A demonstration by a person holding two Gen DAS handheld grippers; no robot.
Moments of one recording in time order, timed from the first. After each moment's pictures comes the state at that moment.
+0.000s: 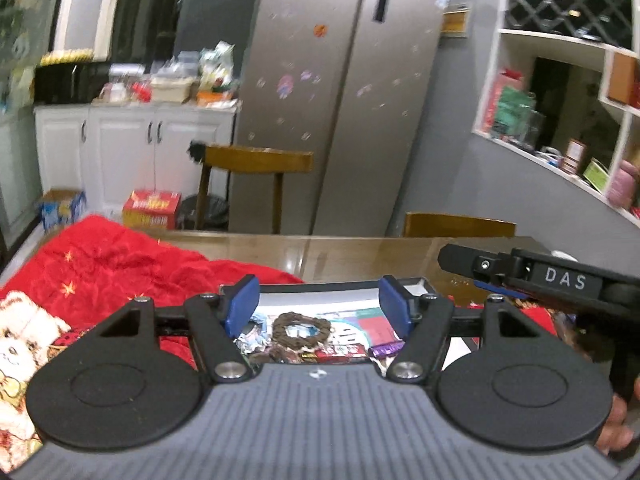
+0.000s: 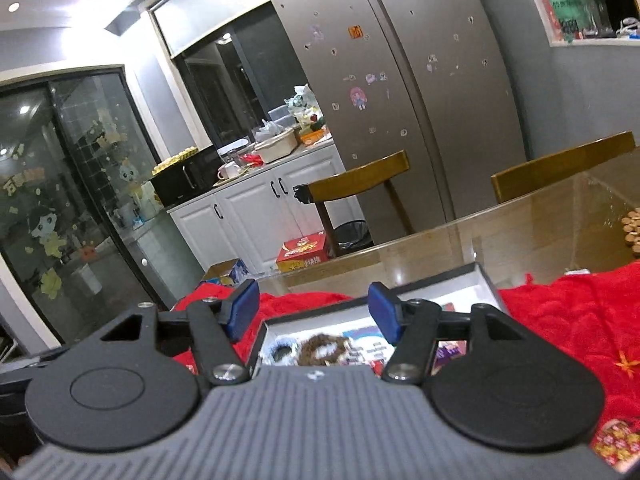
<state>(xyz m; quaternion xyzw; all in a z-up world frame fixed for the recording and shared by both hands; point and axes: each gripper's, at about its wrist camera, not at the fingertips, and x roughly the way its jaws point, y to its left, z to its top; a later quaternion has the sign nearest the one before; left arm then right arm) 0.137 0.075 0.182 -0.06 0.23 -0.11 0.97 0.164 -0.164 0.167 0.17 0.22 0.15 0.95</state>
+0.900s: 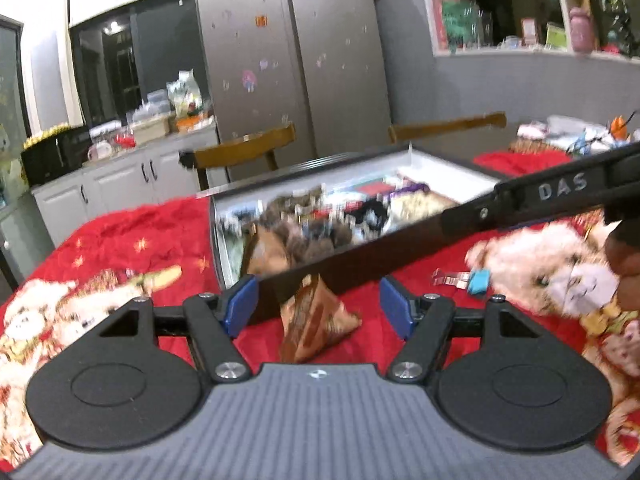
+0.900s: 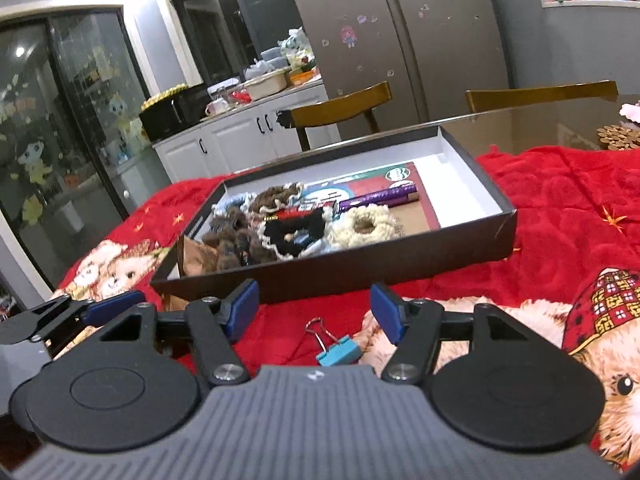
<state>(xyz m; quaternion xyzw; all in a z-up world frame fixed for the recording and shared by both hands) 0.059 0.036 0.016 0.11 0.22 -0.11 0.96 0.099 -0.161 0.036 0.12 0.28 0.15 0.94</state>
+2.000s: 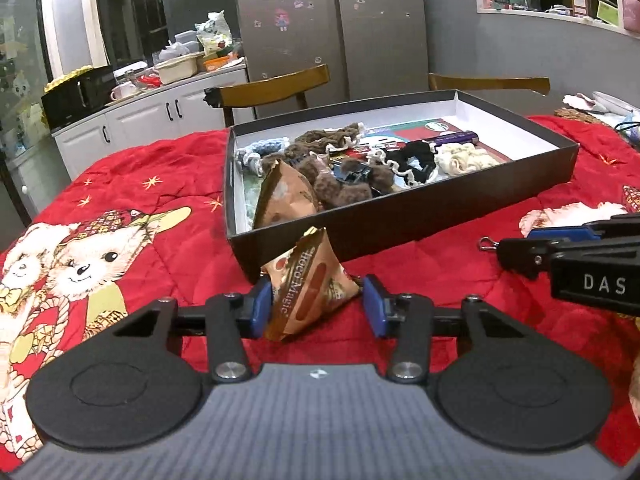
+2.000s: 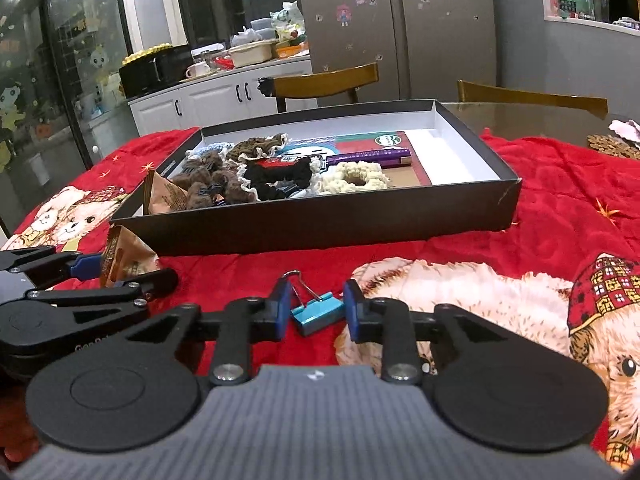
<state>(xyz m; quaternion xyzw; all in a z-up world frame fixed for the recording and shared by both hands) 0.101 0.039 -0.007 0.09 0.29 -0.05 0.95 0.093 -0.140 0.012 0.04 0.31 0.11 0.94</state>
